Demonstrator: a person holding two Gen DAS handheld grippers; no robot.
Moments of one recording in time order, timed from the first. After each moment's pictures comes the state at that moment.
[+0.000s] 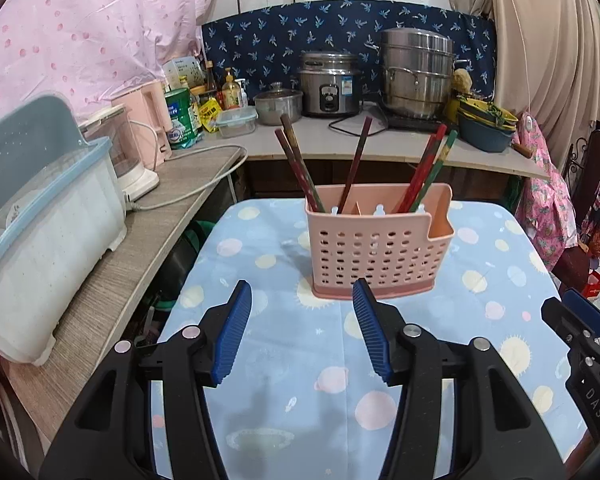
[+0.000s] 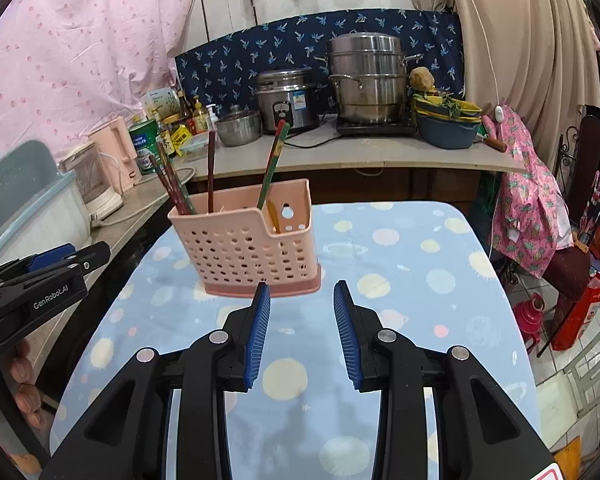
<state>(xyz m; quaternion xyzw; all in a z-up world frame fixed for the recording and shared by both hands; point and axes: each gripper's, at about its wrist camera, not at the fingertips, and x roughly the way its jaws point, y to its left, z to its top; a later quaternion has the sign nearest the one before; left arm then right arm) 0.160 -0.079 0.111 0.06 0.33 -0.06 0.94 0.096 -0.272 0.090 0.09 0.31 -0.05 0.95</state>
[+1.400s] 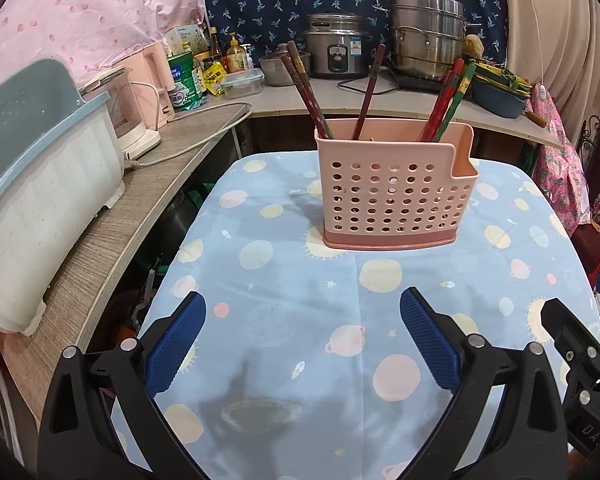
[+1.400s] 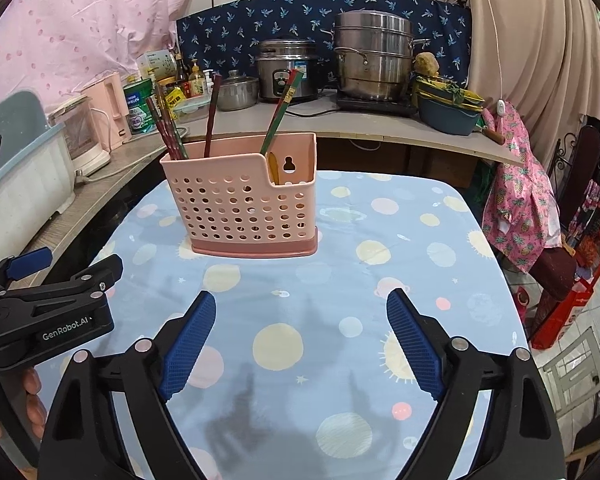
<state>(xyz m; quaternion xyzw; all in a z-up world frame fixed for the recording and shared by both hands) 0.161 -0.076 0.061 0.07 0.38 -0.04 0.92 0.101 -0.246 0.058 0.04 0.35 -0.07 0.93</state>
